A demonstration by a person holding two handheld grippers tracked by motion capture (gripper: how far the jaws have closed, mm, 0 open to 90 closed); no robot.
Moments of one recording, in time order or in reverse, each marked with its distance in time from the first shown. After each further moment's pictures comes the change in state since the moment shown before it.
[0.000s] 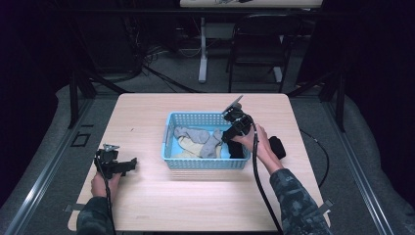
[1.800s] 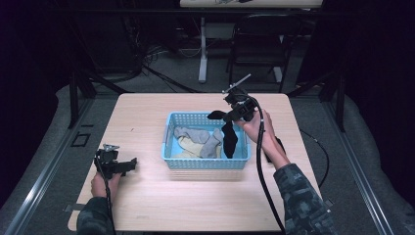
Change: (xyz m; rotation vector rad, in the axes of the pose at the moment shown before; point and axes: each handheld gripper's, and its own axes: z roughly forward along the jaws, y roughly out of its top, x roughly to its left) left arm 0.000 0.000 0.000 0.001 -0.001 0.000; right arm 0.027 0.020 -0.100 -0.208 -0.026 -0.041
